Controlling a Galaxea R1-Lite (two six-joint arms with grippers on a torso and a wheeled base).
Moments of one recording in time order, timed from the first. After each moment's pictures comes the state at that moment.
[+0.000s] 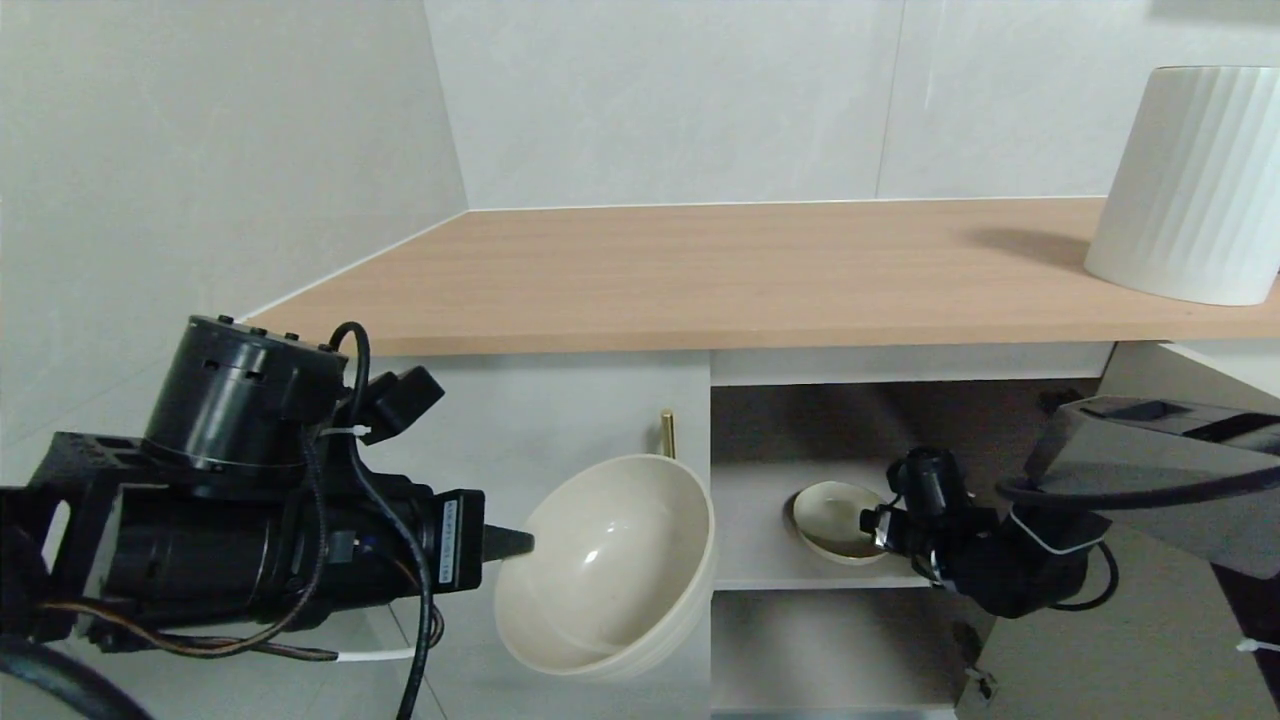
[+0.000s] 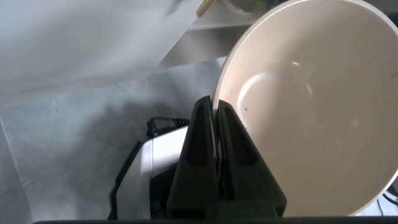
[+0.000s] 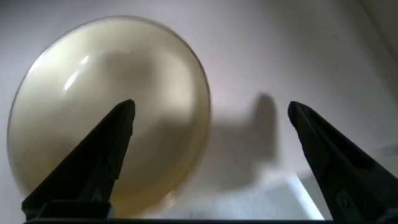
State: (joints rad) left arm -0.49 1.47 -0.83 0.06 -0.21 -0.49; right arm 0.30 2.41 -0.96 -0.77 -0.40 0.46
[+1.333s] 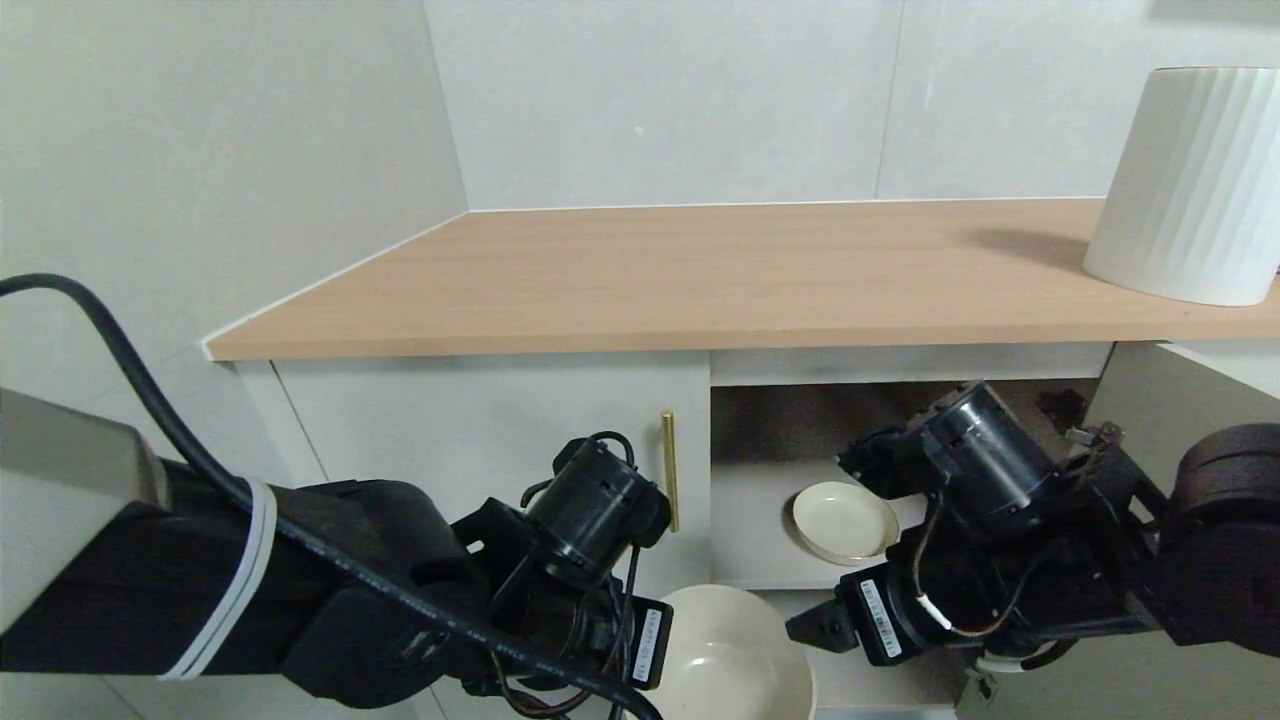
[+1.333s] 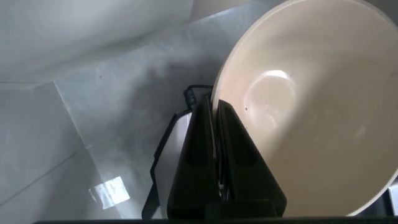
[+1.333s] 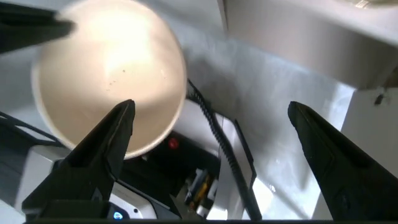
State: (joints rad) left arm -0.79 1.88 -0.98 0.11 0.10 -0.47; right arm 0.75 1.71 -0.97 0.18 -0.04 0.36
